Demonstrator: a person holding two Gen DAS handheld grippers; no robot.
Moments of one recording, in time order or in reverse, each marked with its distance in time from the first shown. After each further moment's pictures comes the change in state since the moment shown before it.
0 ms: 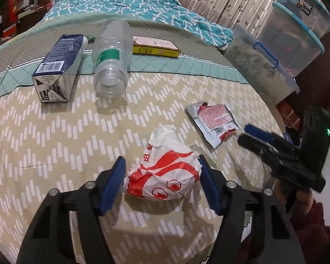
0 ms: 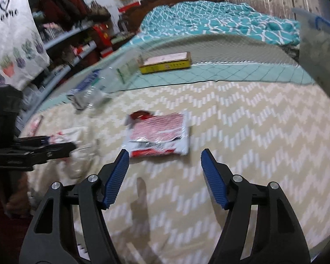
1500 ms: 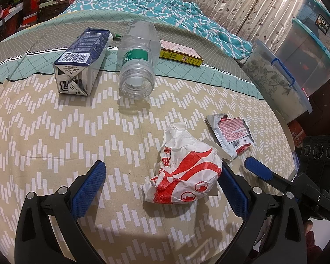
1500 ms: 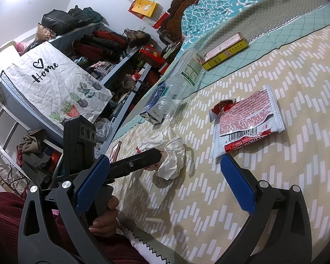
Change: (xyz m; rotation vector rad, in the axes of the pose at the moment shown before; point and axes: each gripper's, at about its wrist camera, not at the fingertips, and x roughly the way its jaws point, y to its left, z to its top) left arm 0.001 0.014 -0.004 -0.131 -0.048 0.071; right arm 0.019 0.096 -0.033 0.299 -0.079 0.590
